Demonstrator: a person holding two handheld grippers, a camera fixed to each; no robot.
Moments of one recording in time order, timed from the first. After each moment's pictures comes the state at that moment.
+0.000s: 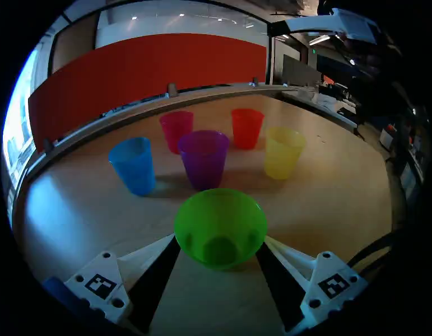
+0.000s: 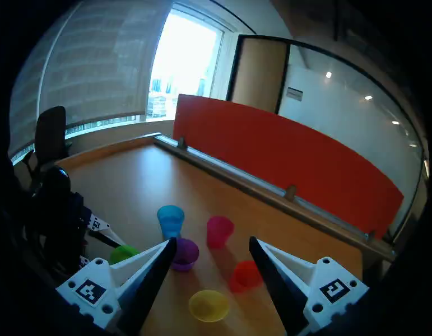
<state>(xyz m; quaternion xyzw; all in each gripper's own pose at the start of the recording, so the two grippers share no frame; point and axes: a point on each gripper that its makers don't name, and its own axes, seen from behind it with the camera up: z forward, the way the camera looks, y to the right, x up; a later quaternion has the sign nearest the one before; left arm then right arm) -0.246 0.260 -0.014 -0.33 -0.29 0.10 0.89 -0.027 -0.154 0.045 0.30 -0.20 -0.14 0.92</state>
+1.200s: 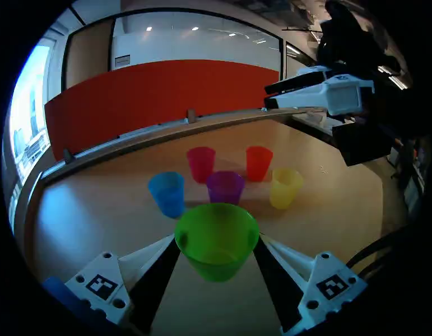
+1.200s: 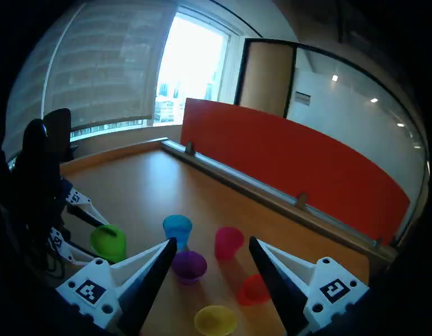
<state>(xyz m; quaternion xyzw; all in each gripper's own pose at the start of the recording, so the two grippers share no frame) -0.150 0.212 -0.019 -0.29 -0.25 0.07 0.92 -0.031 -0.187 0.064 0.32 -0.18 -0.13 0.92</state>
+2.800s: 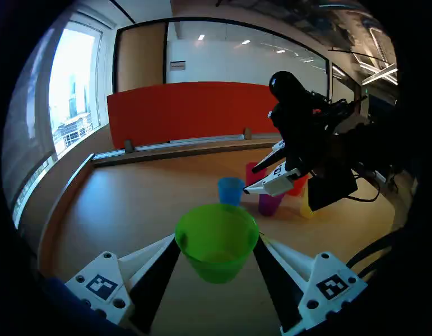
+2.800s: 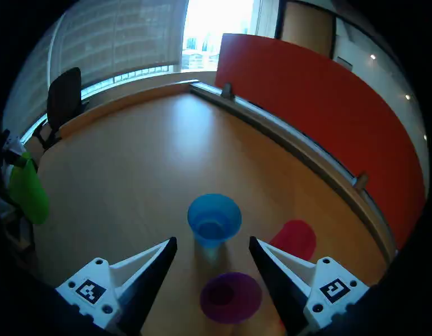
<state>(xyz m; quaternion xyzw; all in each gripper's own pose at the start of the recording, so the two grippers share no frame) -0.089 0.085 -0.073 -0.15 -0.24 0.02 0.96 -0.165 -0.310 0.107 0.38 -0.34 -0.19 0.84</state>
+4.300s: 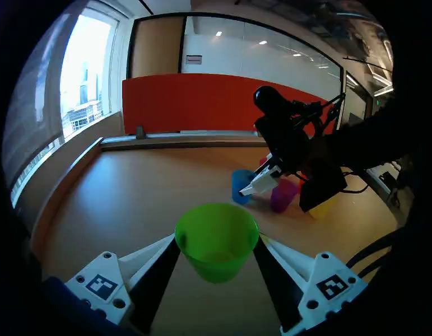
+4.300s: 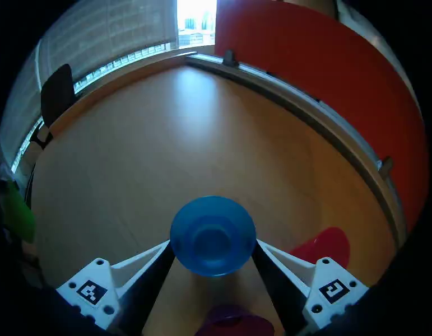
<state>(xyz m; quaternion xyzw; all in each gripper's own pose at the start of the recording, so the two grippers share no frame) -0.116 0.064 -0.071 -0.12 -0.25 -0.02 0.96 -0.221 -0.337 0.137 0.39 -0.42 -0.19 0.80</state>
